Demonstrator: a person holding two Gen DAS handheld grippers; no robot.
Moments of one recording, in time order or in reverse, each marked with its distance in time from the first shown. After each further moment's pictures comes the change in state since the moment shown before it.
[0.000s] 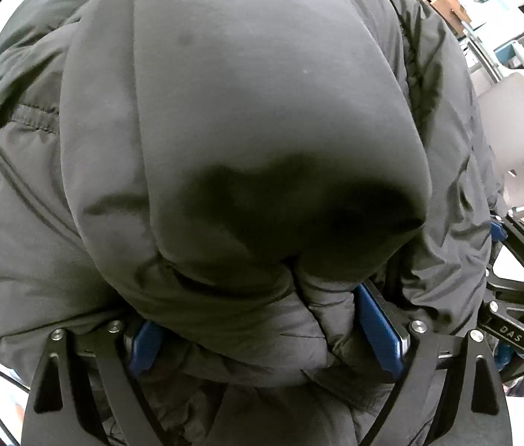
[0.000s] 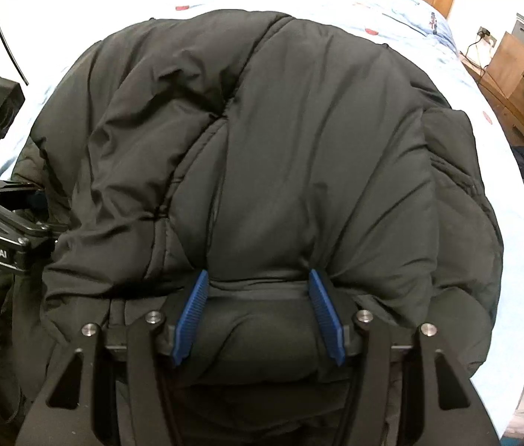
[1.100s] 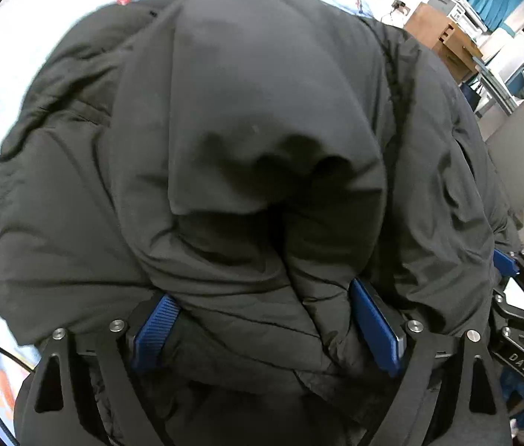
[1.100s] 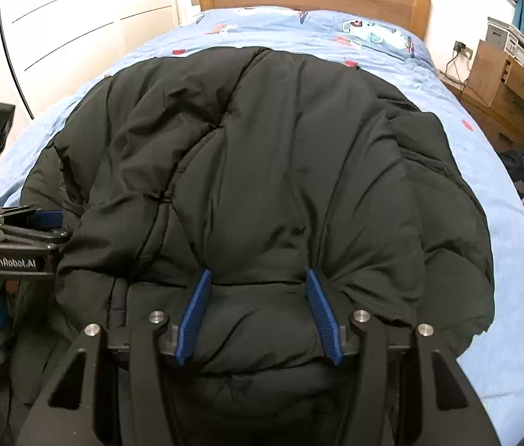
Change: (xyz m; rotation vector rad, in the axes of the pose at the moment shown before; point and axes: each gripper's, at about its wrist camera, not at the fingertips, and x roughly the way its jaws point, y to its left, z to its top) left arm -0.005 -0.011 -0.018 -0.061 -0.204 0.073; right arm -0.019 -0.001 -0.046 0.053 -0.173 0.001
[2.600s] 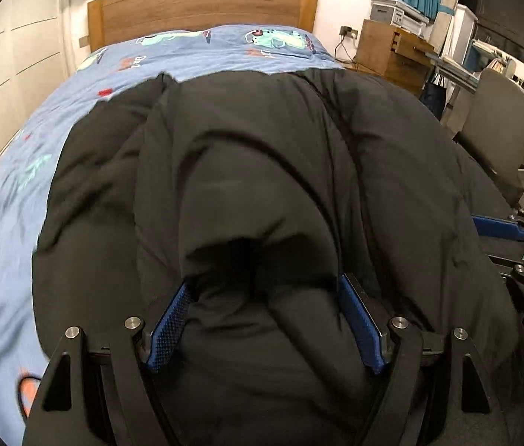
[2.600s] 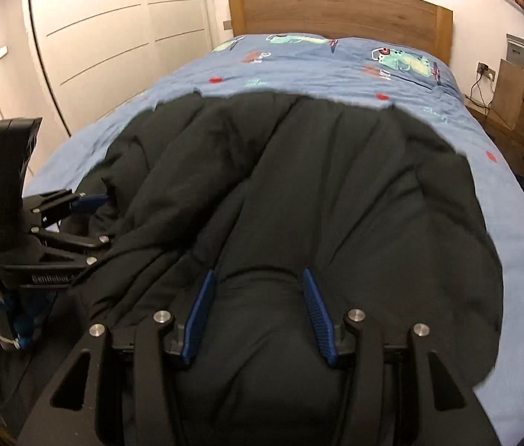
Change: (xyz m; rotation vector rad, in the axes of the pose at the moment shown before) left arm -0.046 -0.025 -0.038 0.255 -0.276 0.075; right arm -0.040 0.022 -0.007 -0.046 -0.112 0.121
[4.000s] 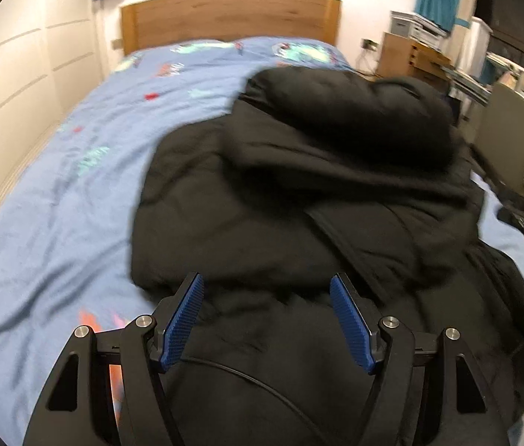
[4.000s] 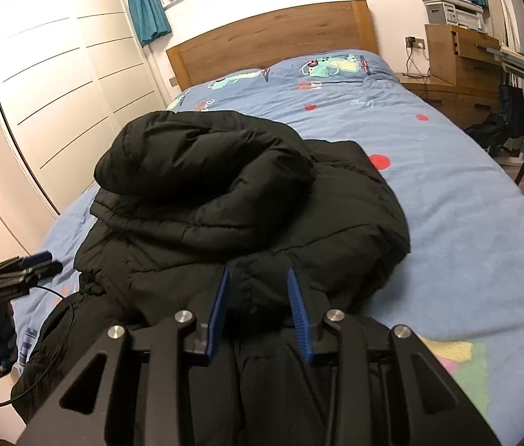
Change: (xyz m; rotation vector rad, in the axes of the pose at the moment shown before) left arm -0.087 0.019 -0.019 -0.037 -0.012 0.061; right arm -0.077 -0.060 -0.047 0.276 -0.175 -0.039
